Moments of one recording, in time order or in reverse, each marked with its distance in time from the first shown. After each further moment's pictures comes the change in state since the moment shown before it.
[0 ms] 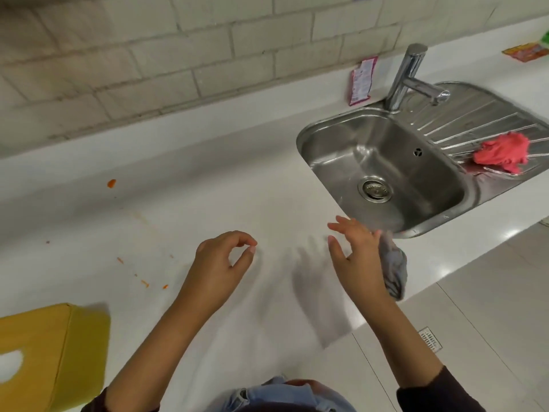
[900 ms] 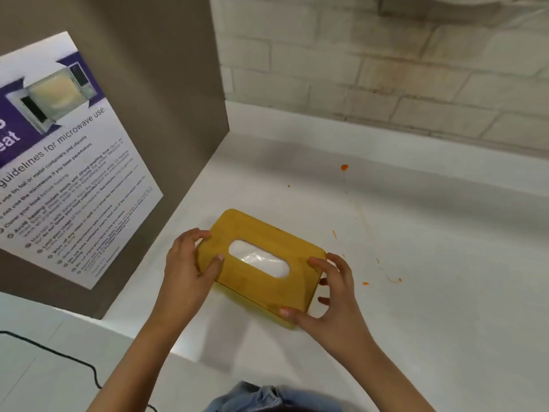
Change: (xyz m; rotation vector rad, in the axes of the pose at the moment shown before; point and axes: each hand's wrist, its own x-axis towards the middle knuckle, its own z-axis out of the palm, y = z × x) left_hand -0.247 -0.192 -0.216 0.009 0.771 -0.582; right_hand -0.155 -0.235 0.196 0.262 -0.888 -0.359
